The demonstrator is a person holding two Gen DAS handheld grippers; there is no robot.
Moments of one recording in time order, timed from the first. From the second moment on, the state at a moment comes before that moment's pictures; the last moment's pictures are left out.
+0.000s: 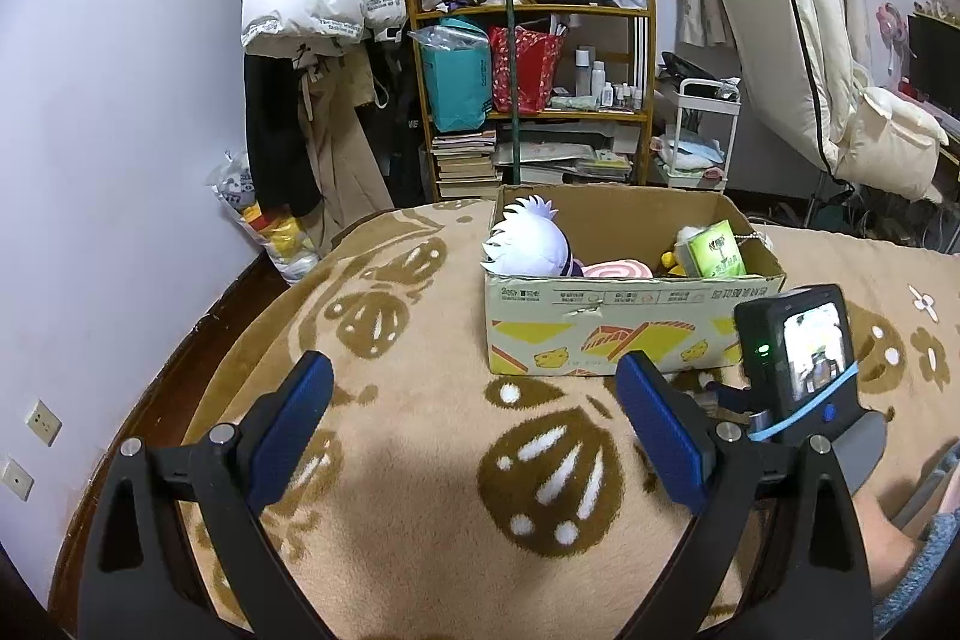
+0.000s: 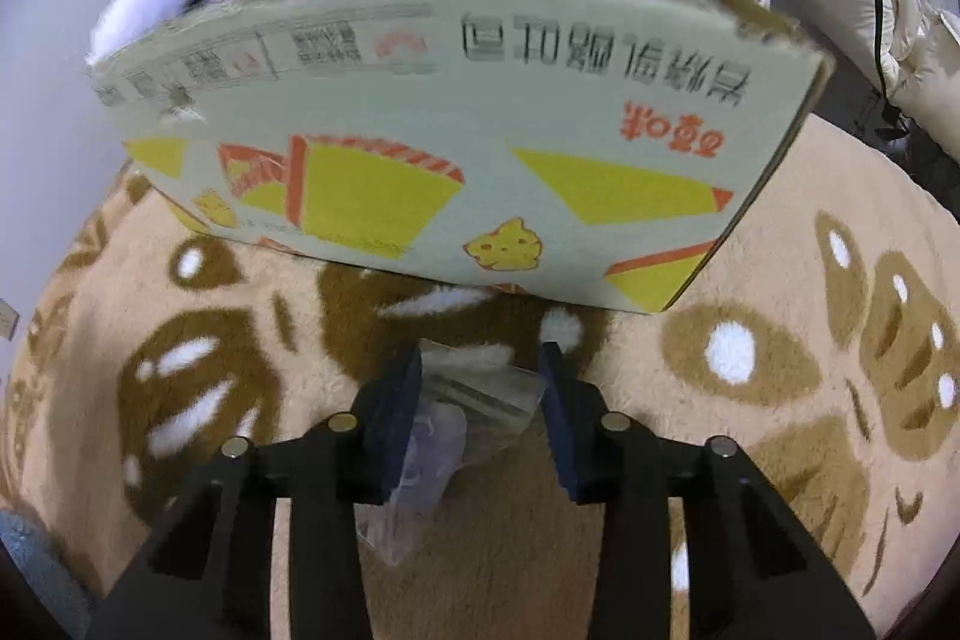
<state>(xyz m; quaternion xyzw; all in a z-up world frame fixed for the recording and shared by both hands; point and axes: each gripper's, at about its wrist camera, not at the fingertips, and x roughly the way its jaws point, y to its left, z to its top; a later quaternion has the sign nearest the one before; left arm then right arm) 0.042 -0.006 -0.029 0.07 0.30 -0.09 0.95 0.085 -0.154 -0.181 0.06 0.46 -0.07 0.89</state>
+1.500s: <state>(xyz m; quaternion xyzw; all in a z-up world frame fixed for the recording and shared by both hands) 0.035 -0.009 -0.025 0.08 0.25 -0.06 0.96 0.100 -0.170 0.009 0.08 0.20 0.00 0.98</state>
